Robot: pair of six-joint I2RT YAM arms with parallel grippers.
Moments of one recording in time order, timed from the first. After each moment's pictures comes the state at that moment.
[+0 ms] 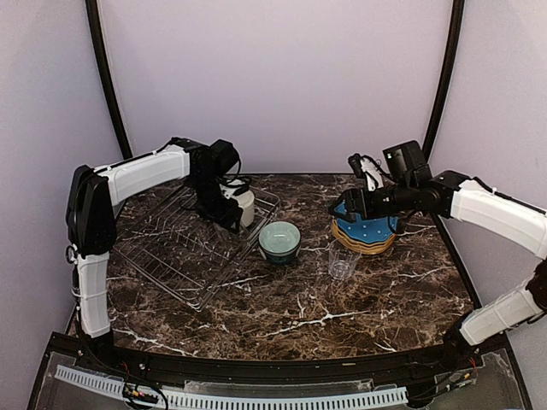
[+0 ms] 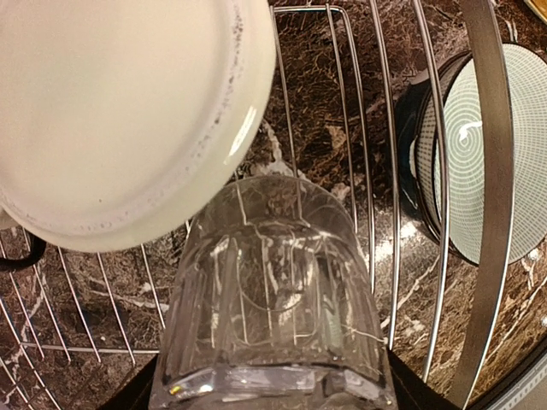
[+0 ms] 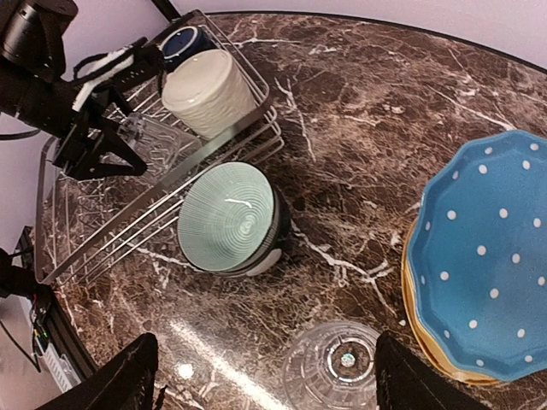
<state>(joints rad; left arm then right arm) -0.59 2.06 1.86 -1.14 0.07 0.02 0.57 1.34 1.11 -0.45 -0.30 0.26</state>
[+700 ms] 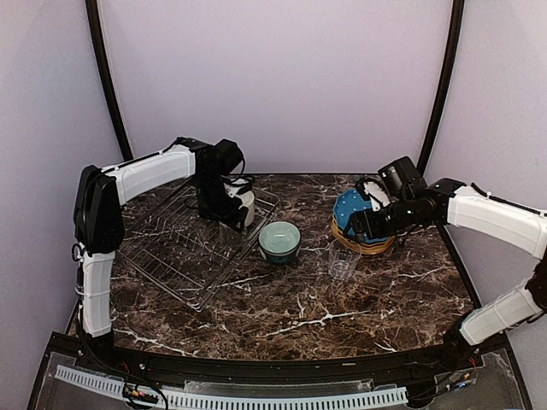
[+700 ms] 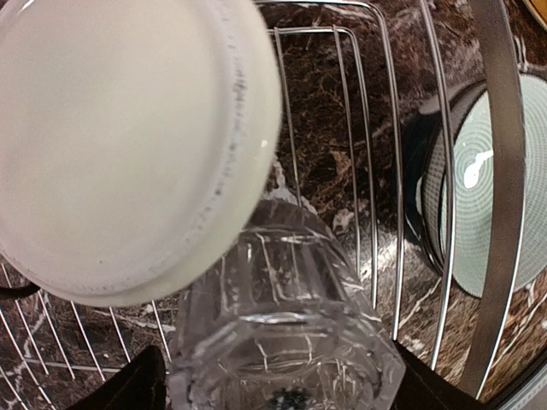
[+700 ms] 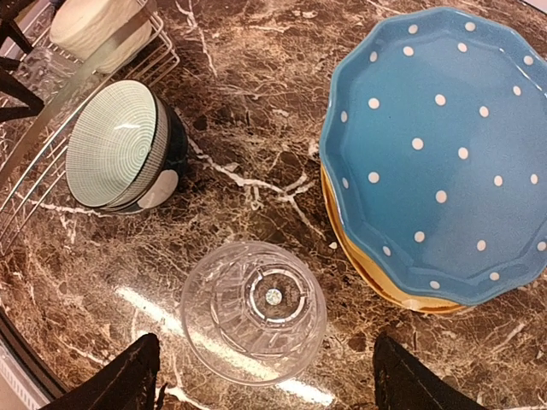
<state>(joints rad) -0.59 2.12 1.94 -1.15 0.06 0.02 0.57 1.34 1.04 -0.61 -0.11 0.23</state>
